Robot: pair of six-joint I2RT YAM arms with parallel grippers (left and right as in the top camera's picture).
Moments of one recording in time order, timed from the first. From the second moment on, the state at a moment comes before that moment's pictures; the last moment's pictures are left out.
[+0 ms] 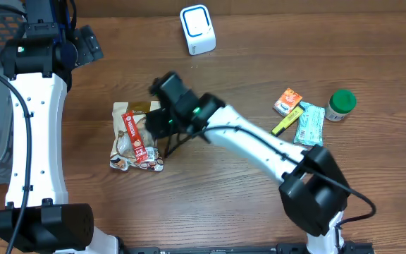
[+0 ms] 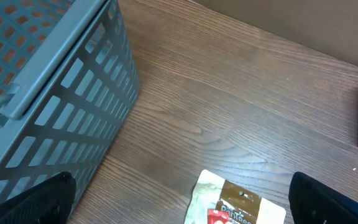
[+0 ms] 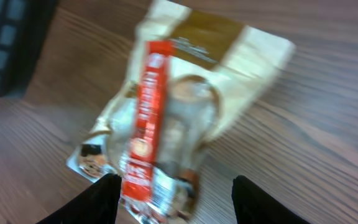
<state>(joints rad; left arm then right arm) 0.06 1.72 1.89 -1.08 -0.28 -0.32 0.85 2.02 1.64 -0.59 -0.16 0.46</state>
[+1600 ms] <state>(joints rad) 0.06 1.72 1.89 -1.08 -0.28 -0.32 0.89 2.08 1.66 -0.62 0.09 0.38</state>
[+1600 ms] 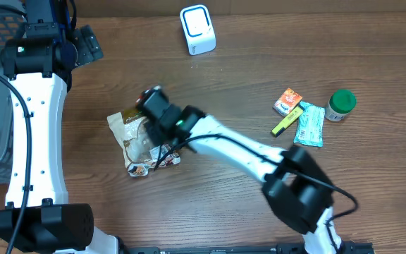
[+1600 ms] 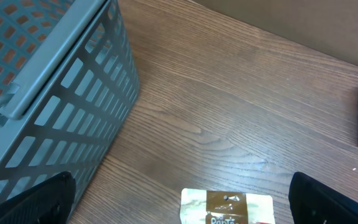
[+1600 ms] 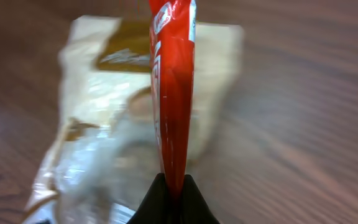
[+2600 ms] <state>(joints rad) 0.06 1.72 1.89 -1.08 -0.28 -0.32 0.69 2.05 1.66 -0.90 0.12 0.30</state>
